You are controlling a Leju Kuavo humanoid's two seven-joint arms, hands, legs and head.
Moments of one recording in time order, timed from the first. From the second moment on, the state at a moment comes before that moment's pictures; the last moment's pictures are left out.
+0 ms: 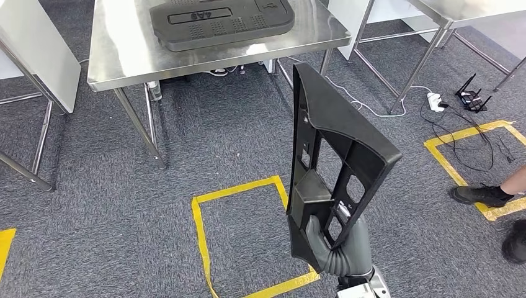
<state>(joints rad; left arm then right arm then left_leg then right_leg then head) -0.06 -0.11 0.68 -0.21 -0.90 0.21 -0.32 0.23 -0.09 0.46 -1.93 0.31 -0.42 -0.45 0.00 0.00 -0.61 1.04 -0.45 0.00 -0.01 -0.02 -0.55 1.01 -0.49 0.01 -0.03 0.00</state>
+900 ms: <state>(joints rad) -0.05 -0.11 0.69 -0.21 -0.89 0.16 -0.32 0.24 -0.07 0.44 -1.93 0.28 -0.44 -0.44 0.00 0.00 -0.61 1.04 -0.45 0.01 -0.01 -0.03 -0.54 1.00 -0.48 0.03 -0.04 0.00</state>
